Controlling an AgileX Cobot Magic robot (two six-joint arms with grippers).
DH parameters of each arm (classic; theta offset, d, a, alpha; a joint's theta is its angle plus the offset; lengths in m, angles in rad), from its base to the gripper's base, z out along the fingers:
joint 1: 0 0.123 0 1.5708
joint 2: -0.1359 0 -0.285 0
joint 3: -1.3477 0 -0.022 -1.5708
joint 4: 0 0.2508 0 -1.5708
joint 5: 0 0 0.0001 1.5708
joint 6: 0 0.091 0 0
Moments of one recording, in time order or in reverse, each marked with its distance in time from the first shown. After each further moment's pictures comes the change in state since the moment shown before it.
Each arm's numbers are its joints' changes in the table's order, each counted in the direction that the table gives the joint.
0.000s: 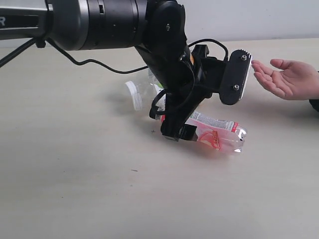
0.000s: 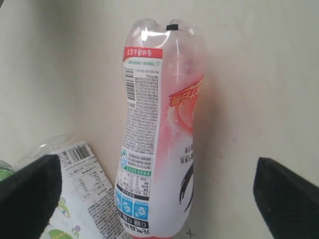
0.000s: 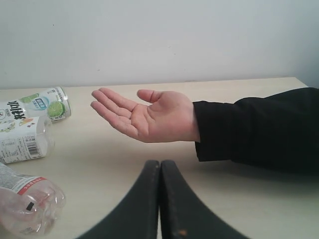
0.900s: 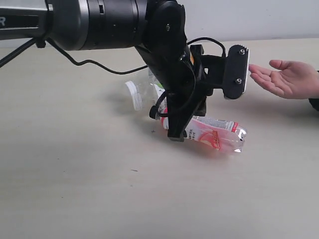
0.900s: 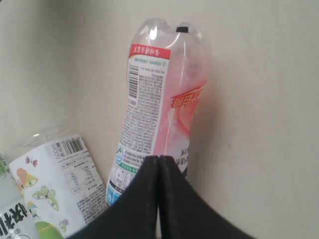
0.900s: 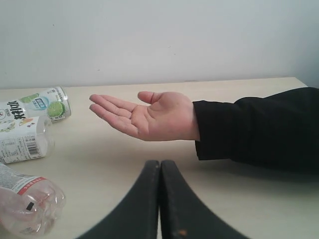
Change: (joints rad) left arm 0.000 0.000 0.000 0.000 0.000 -0.099; right arm 0.000 0.000 0.000 0.000 0.000 0.000
